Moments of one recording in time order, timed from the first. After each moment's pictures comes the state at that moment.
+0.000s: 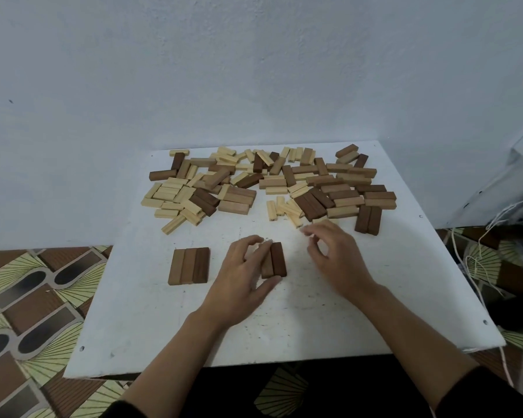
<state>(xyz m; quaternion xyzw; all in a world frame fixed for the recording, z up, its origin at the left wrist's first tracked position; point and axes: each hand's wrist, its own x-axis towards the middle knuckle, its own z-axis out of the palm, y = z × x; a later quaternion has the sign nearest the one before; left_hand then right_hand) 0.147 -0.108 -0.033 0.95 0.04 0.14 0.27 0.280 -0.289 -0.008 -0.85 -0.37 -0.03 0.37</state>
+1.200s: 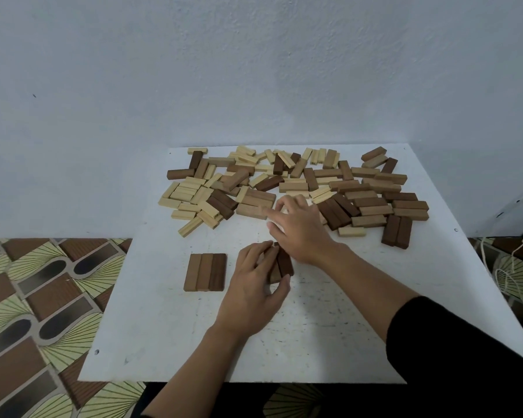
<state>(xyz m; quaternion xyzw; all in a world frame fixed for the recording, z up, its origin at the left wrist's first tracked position) 0.153 -0.111 -0.038 0.93 0.11 0.19 0.29 0.319 -0.180 -0.008 -0.86 -0.48 -0.01 0.17</state>
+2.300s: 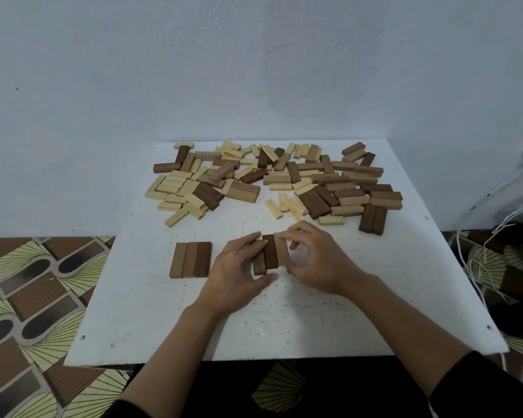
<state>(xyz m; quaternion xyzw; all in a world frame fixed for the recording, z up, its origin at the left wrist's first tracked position) 0.146 -0.104 -0.021 0.92 0.12 0.13 0.35 0.278 -0.268 0.001 -0.82 -0.44 0.13 0.33</state>
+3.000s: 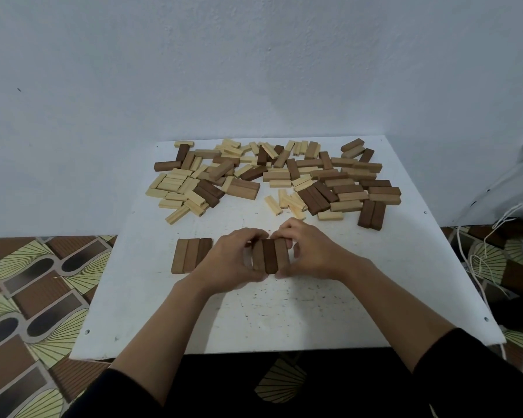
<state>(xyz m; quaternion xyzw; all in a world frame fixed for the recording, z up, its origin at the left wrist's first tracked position) 0.159 -0.083 0.002 0.92 0.08 0.01 0.38 0.288 -0.256 0.006 -0.80 -0.47 0.22 0.30</state>
